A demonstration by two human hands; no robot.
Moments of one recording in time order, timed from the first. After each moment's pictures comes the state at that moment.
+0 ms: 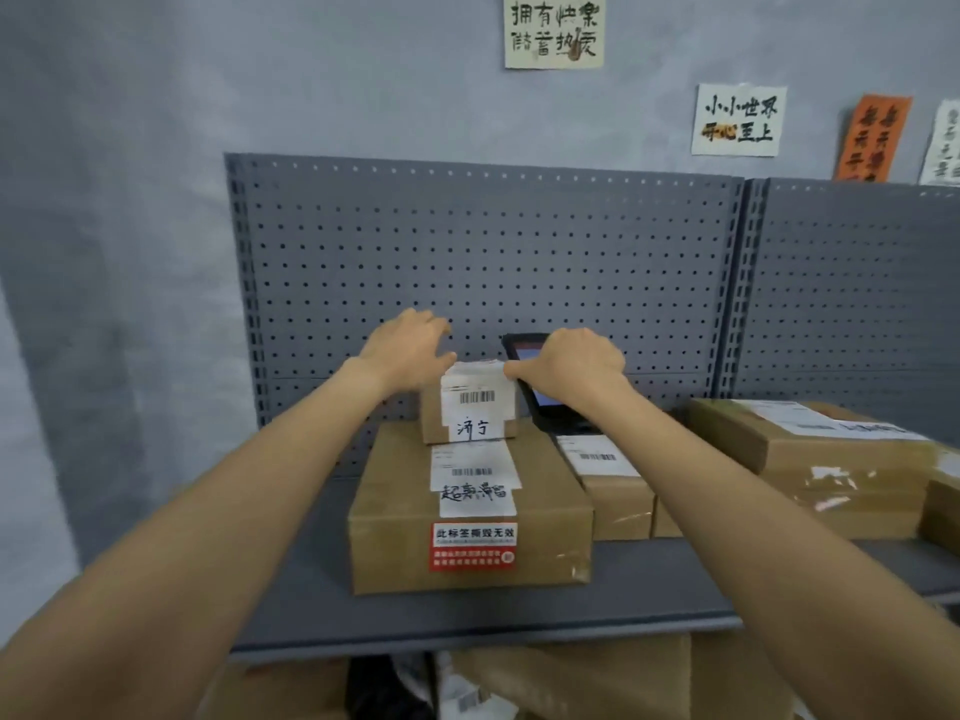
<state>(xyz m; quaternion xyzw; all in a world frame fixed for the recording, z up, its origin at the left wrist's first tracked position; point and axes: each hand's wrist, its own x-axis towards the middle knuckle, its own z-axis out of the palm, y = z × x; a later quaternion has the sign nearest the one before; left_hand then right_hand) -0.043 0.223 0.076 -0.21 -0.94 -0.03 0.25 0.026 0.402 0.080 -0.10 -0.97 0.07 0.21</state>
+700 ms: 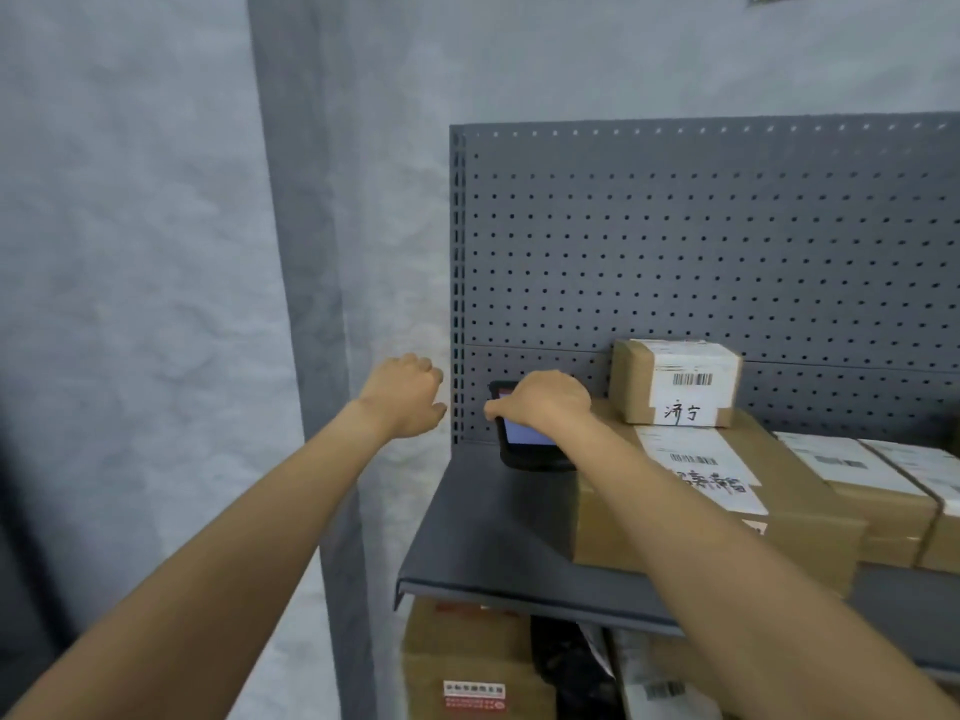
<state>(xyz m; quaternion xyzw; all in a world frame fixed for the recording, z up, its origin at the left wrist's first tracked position) -0.018 -0.009 0.003 -0.07 -0.97 0.13 0.17 -0.024 0.163 0.018 0.00 -1.00 0.10 0.01</state>
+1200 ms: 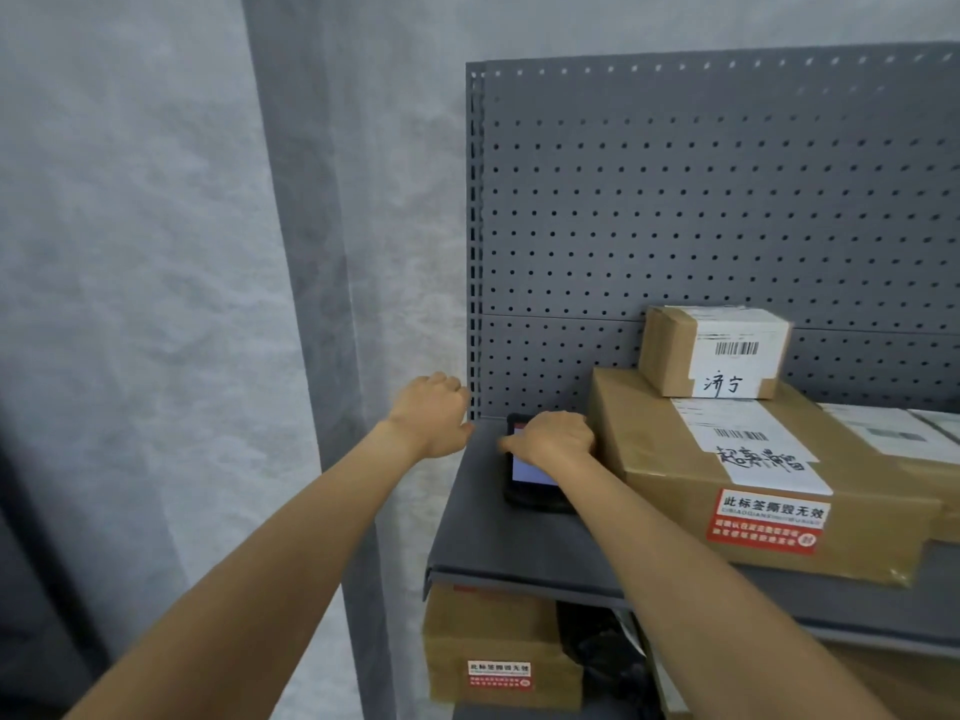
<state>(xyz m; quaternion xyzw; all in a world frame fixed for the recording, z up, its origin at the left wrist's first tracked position) -0.040 -0.014 -0.056 -0.12 -0.98 0.12 0.13 -0.059 0.136 -0.076 -0.06 -0.99 0.08 -0.03</state>
